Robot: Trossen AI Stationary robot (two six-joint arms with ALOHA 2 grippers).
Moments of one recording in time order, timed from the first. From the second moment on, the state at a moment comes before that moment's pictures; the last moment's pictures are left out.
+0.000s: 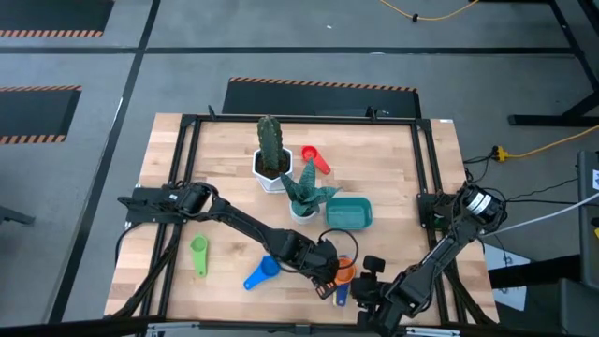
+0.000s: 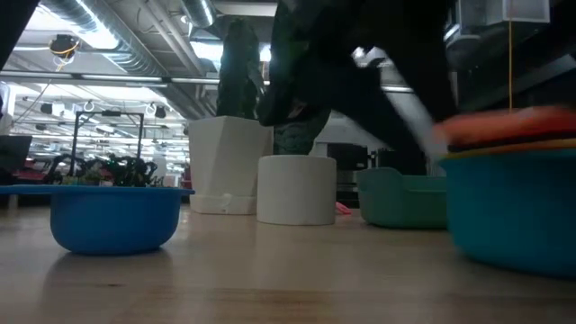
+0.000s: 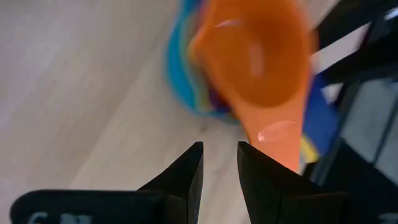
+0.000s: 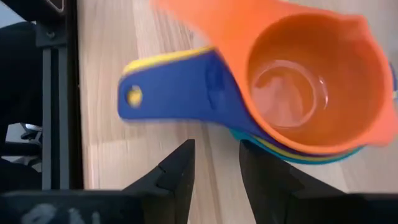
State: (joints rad) left arm -0.39 2.26 1.86 -0.58 -0.03 -1.00; right arm 0.91 1.89 1.22 -0.59 0.50 1.01
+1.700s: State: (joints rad) left arm -0.53 1.83 1.86 -1.54 -0.04 -0.76; right arm 0.91 1.74 1.22 -0.60 0.55 0.91
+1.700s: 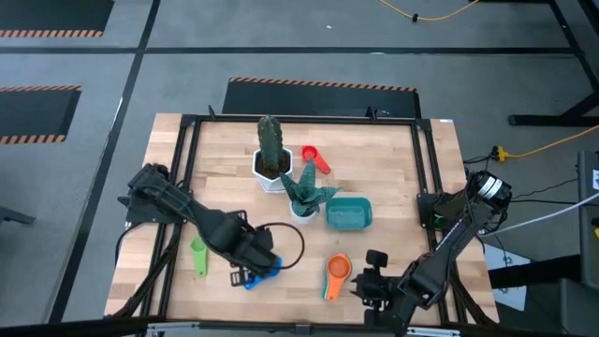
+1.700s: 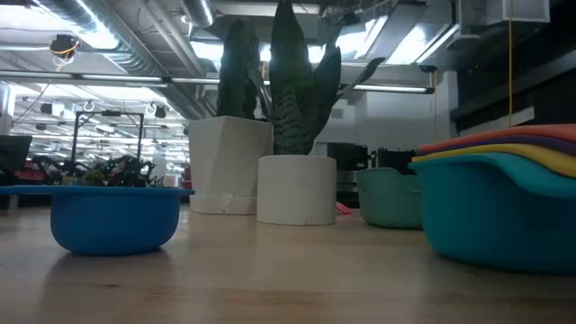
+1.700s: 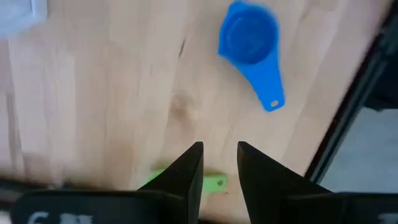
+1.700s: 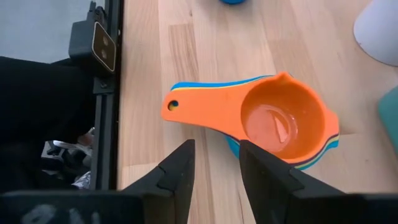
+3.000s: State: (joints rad) left arm -0.63 1.83 1.84 -1.40 -0.10 -0.89; right arm 0.90 1.74 1.22 -0.60 0.52 0.91
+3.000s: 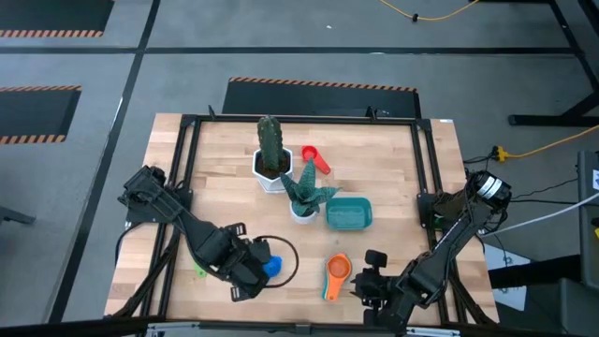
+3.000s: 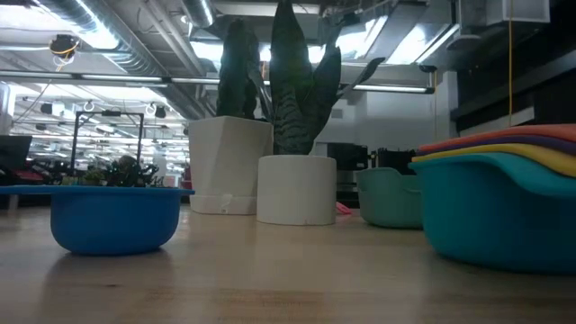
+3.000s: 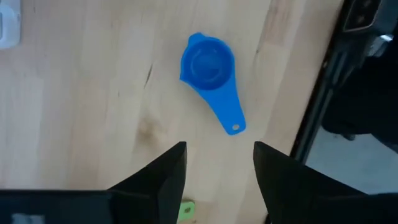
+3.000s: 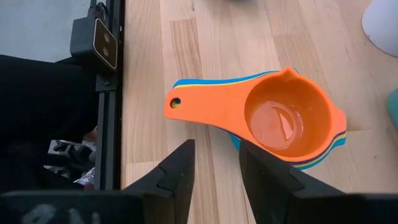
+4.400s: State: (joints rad) left arm -0.54 1.44 0.44 0.37 0.08 -1.15; right arm 0.90 1.74 1.22 -0.59 0.52 0.91
